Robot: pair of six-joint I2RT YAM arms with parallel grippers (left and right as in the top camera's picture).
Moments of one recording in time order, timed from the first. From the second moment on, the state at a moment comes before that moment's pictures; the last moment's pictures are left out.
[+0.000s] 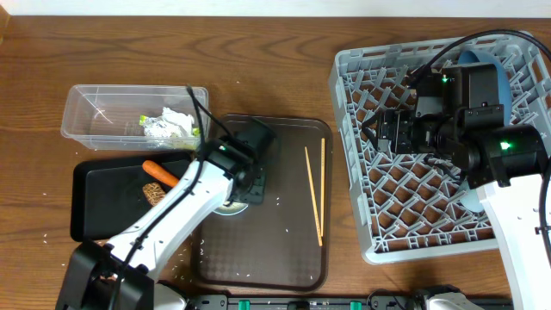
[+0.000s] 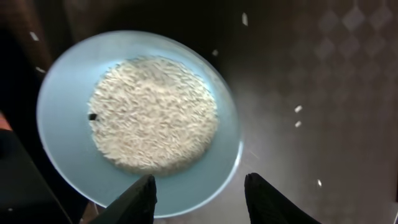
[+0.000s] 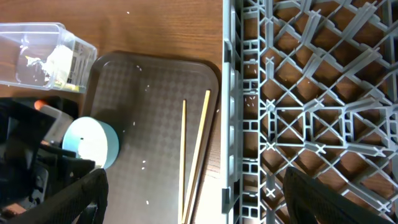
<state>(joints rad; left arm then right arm) -0.53 1.52 1.04 -0.97 -0.05 -0.41 0.17 1.31 1.40 -1.06 -0.28 0.22</state>
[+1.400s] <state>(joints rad) -0.27 1.53 0.96 -0.88 -0.05 -0.37 0.33 1.39 1.40 -1.09 -0.20 0.27</state>
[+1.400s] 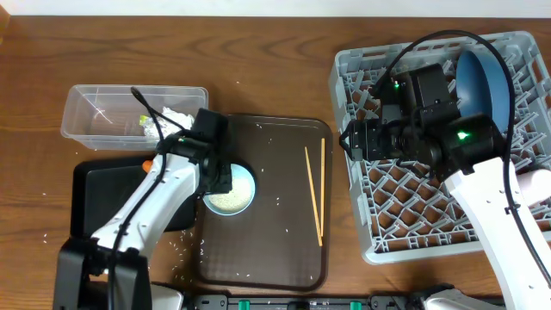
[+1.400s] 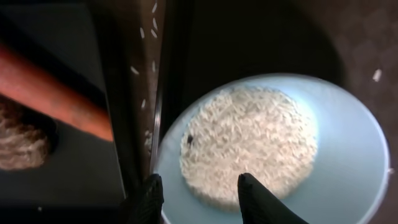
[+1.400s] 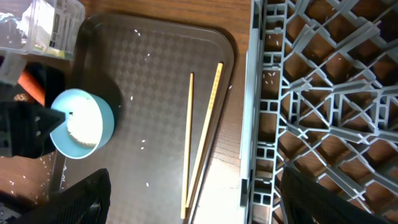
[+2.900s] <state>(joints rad) -0.30 1.61 0.91 -0.76 0.08 -0.30 0.33 1.39 1.40 -1.06 -0.21 0.27</state>
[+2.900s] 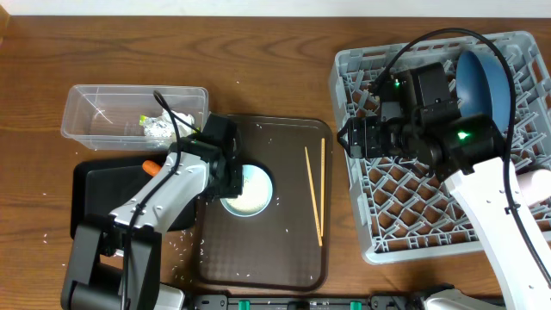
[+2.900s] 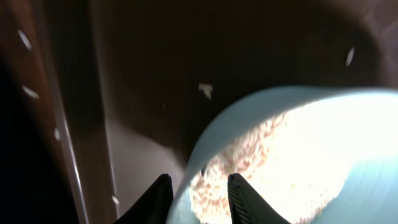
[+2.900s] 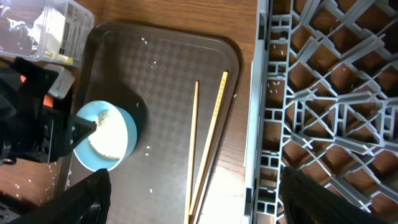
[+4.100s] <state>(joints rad) -0.30 1.67 0.91 -0.68 0.08 -0.28 0.33 1.39 1.40 -1.06 -0.21 0.27</state>
